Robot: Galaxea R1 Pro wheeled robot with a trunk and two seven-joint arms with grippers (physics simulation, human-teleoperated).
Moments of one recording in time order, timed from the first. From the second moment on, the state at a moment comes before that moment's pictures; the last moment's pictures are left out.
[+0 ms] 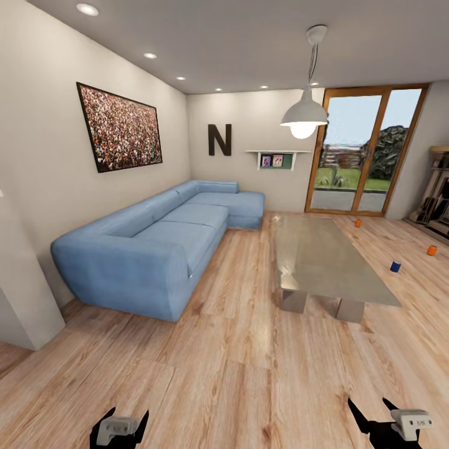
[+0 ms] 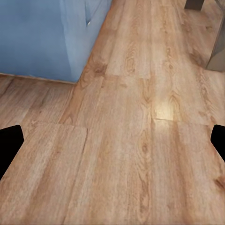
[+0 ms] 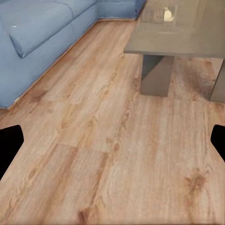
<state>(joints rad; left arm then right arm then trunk) 0.04 0.04 0.13 -0.99 0.00 -0.26 -0.22 0.02 -0.09 -0.56 -1.10 0.01 -0.20 0.62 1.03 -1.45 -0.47</state>
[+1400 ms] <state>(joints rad) 0.04 0.04 0.12 -0.97 -0.01 -0.25 -0.23 0.02 -0.09 -0.57 -1.06 0.00 -0.20 0.62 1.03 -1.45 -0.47</state>
